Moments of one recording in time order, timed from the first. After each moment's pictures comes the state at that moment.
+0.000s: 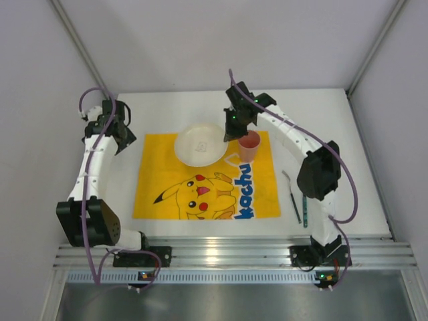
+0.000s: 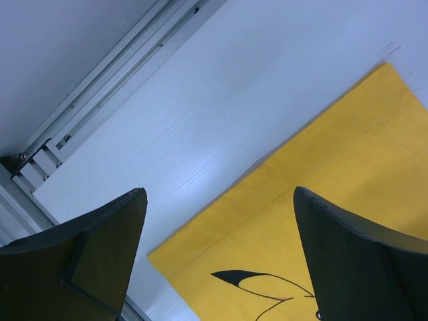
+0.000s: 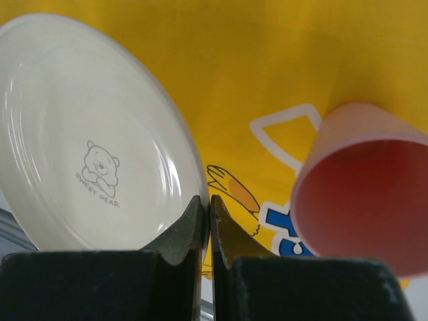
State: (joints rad) left arm 0.07 1.44 1.37 -0.96 -0.53 -0.64; right arm 0.60 2.01 1.96 -0.95 -0.10 0.57
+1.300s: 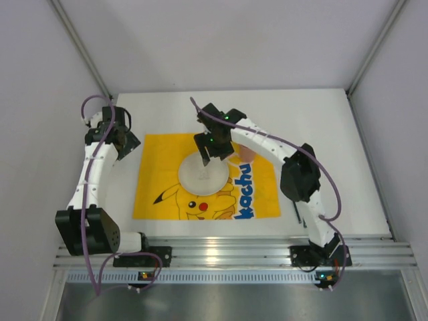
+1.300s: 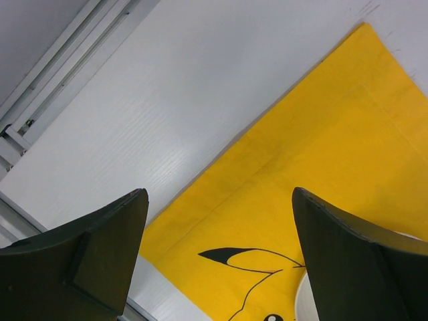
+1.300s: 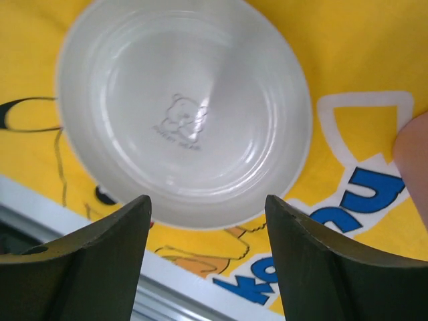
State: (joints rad) left arm 0.07 1.36 1.29 -0.94 -0.42 -0.65; right arm 0.79 2.22 2.07 -1.05 -0.05 0.36
